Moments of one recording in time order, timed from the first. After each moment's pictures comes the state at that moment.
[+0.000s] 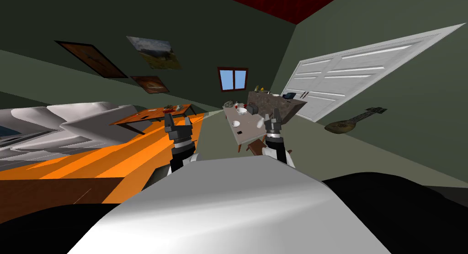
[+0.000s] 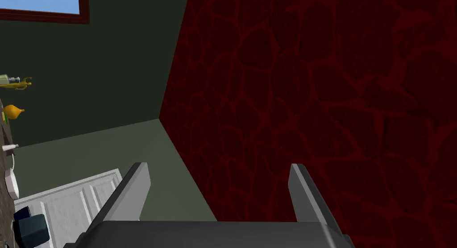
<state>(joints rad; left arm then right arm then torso) 0.53 -0.04 0.02 -2.35 -0.01 -0.52 0.08 0.51 0.00 -0.02 -2.33 0.10 -0.42 -0.05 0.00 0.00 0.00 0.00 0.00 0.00</state>
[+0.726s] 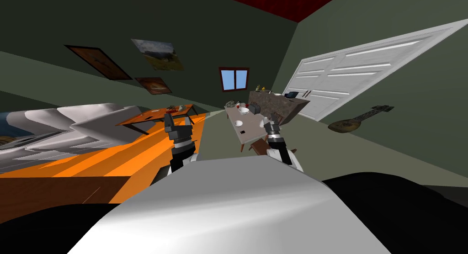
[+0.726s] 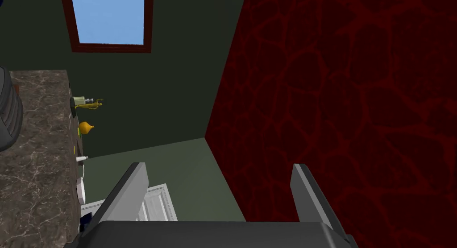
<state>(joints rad) 0.53 -0.04 0.02 -2.35 -0.01 -0.52 0.08 0.52 -0.16 -0.08 -2.25 0.07 -0.33 -0.20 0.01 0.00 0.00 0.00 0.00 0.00</state>
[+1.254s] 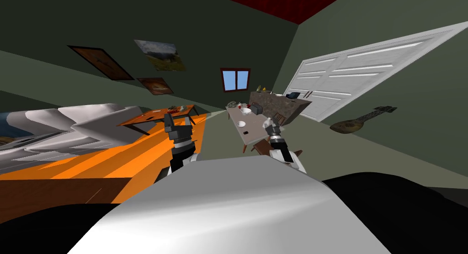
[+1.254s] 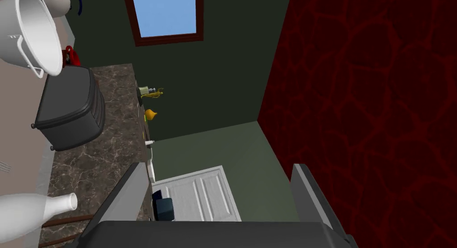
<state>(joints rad) 0.53 -0.04 0.02 -2.35 -0.01 -0.52 0.08 0.51 -0.19 -0.15 -2.14 0.02 -0.23 -0.35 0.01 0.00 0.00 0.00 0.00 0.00</state>
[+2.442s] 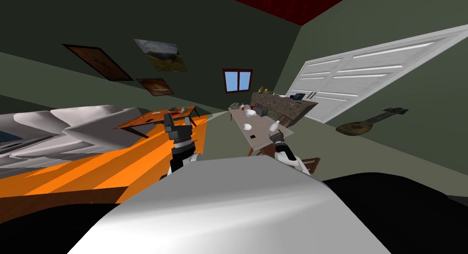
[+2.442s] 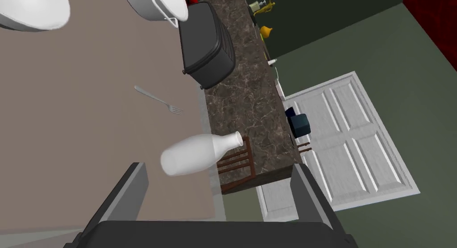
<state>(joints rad) 0.53 -0.04 0.02 -2.35 -0.01 -0.52 0.08 0.47 -0.23 -0.29 -1.85 -0.13 0.03 -0.68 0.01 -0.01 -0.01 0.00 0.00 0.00</state>
